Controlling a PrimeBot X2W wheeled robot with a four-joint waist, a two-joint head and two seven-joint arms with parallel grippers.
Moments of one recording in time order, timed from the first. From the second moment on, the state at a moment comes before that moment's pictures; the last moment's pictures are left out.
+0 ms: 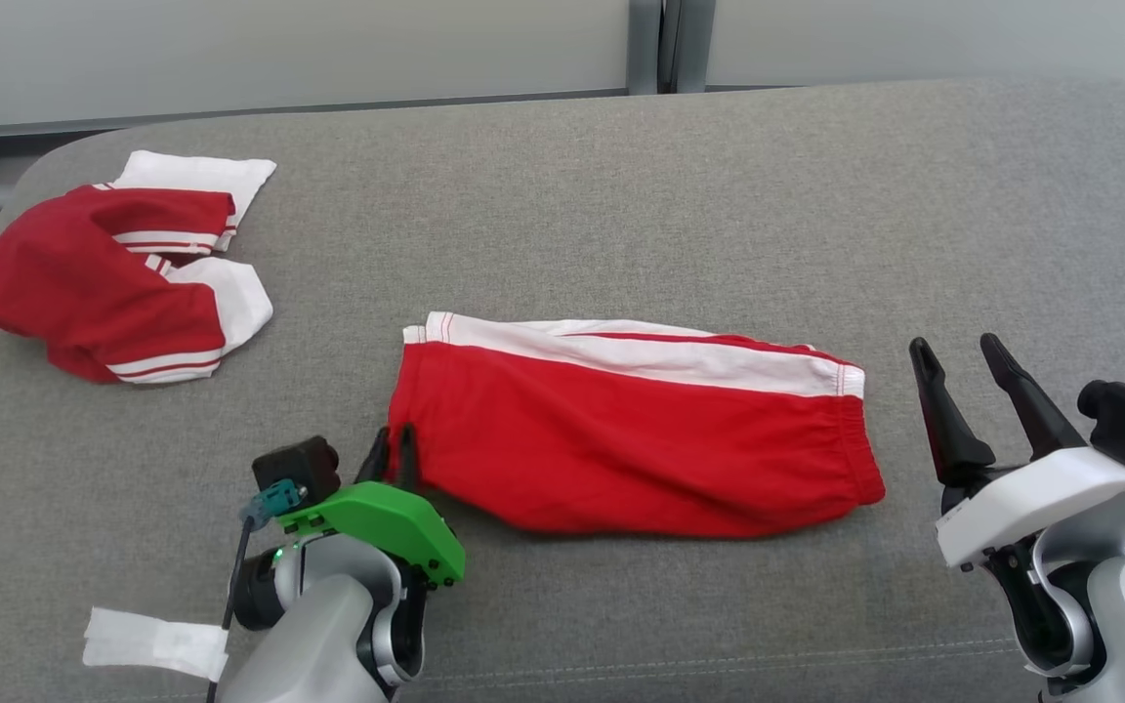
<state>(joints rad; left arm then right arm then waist) -0.48 0.07 -0.60 0.81 -0.91 0.14 -0.26 -0.12 -0.22 0.04 0.00 0.44 0.13 0.03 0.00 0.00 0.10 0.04</state>
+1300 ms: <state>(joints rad) -0.09 0.22 -0.33 0.17 -0.57 0.19 -0.22 -0.01 -0.14 -0.05 0.06 0.21 0.13 -0.02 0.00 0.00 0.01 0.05</state>
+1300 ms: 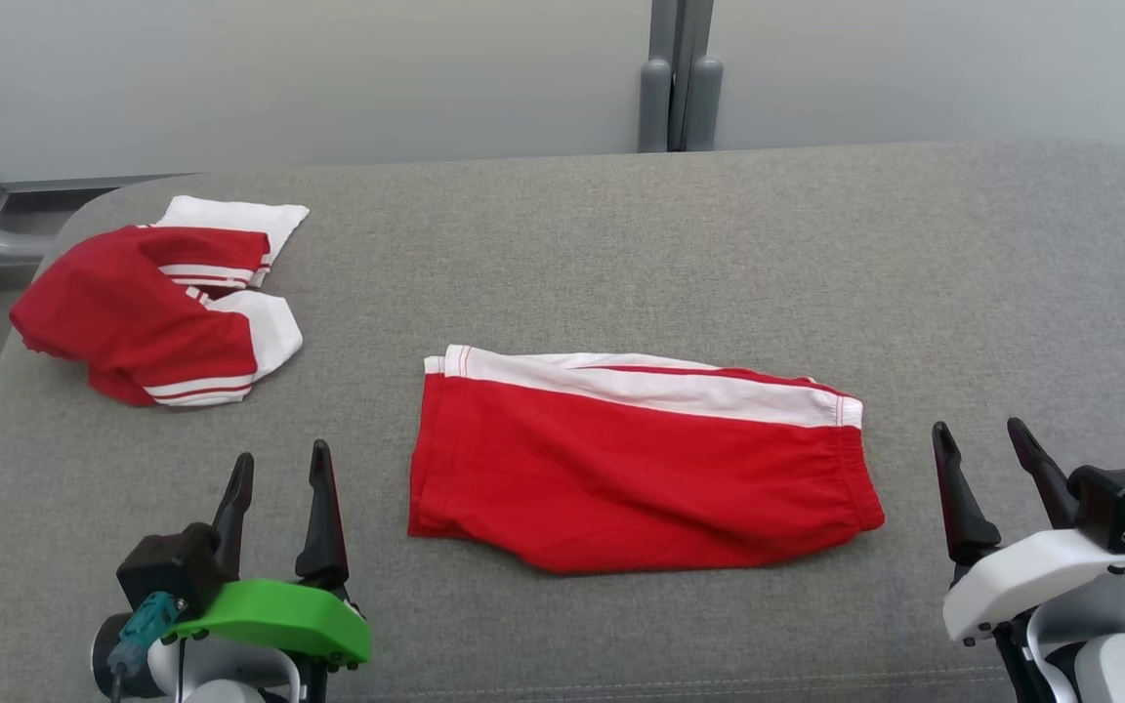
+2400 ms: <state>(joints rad) -0.10 0.22 -0.40 0.12 -0.56 0.19 -0.18 -0.19 -0.15 0.00 0.58 0.36 0.13 -0.14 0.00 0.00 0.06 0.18</state>
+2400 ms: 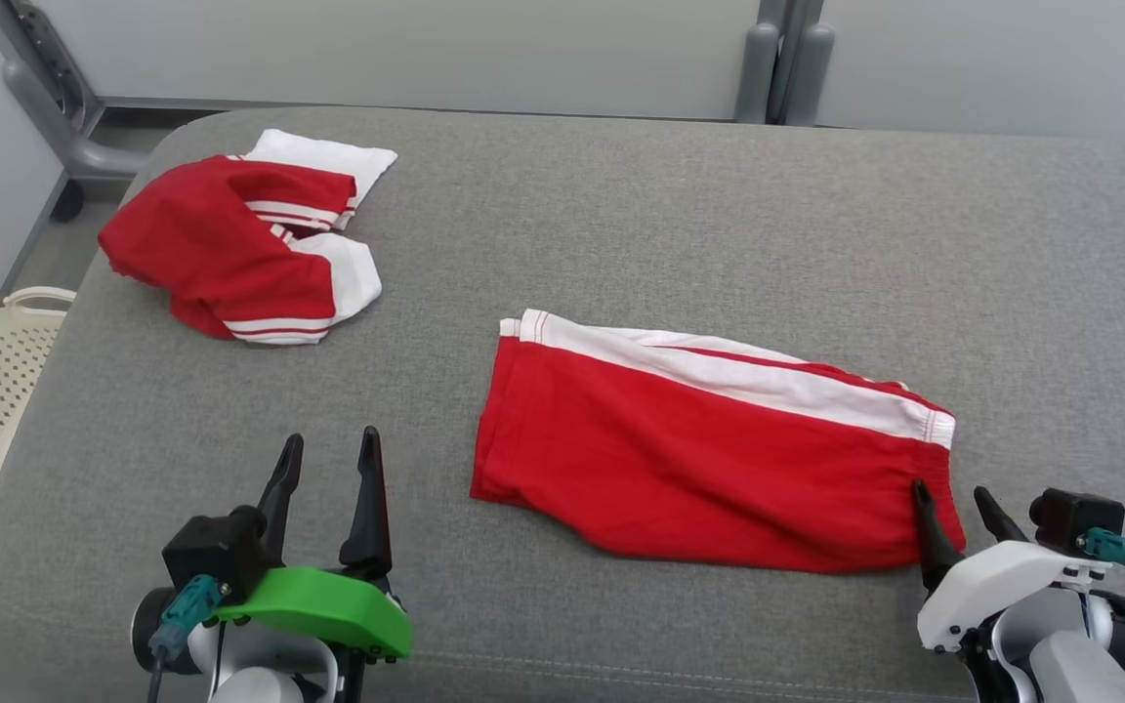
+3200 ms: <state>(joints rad) -0.12 0.22 -0.40 0.13 -0.56 0.19 -0.20 -0.30 -0.21 0.13 0.77 0.81 0.13 -0.22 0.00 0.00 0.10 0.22</state>
